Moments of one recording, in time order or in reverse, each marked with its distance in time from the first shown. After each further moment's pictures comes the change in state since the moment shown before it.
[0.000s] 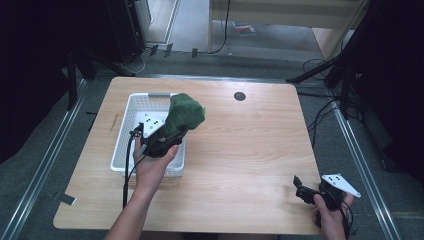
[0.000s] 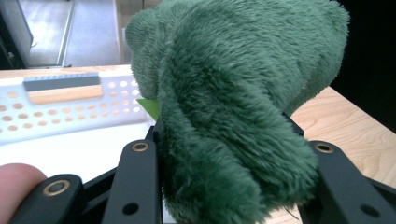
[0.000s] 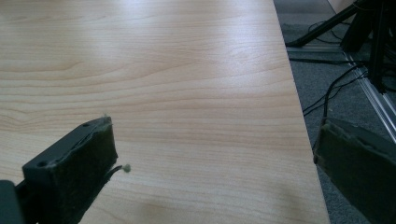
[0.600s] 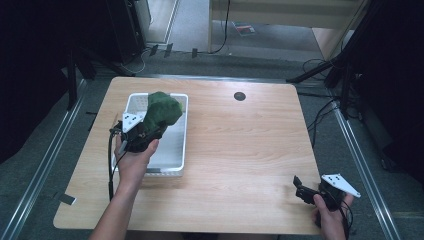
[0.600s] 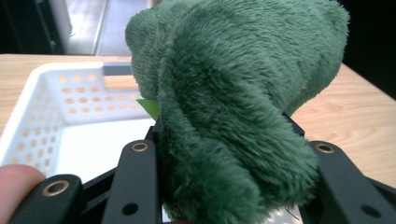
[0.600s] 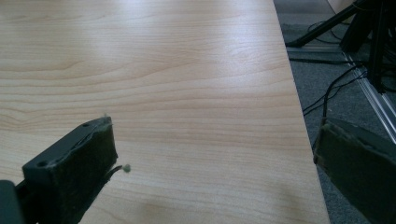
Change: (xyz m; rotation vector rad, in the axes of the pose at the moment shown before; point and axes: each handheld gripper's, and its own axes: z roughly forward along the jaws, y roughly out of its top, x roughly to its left) left arm 0.056 -0.006 0.000 0.011 0.109 -0.054; right arm 0.000 0.000 0.000 -0.001 0.000 -0.006
